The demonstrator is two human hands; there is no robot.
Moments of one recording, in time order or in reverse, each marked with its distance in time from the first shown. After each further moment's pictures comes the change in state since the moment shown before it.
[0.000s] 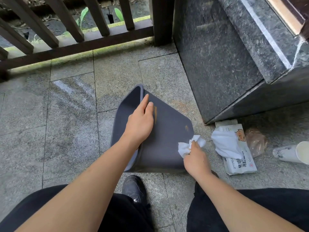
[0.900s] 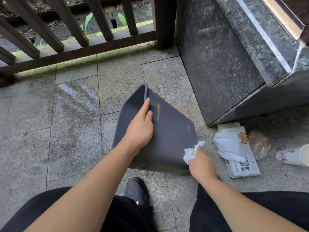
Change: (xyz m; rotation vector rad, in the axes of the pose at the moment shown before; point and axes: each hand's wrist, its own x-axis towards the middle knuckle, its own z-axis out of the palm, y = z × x) left_hand -0.005 -0.009 -0.011 -0.061 -0.089 0.018; right_hand -0.001 0.008 -0.001 -0.104 0.010 0.042
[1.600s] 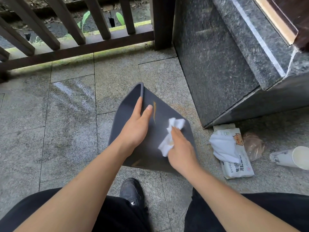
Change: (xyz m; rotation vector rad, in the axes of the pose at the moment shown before) left_hand -0.001 0.006 -0.002 -0.152 -0.034 -0.020; right_hand -0.020 -0.069 -0.032 0.164 0.023 -0.414
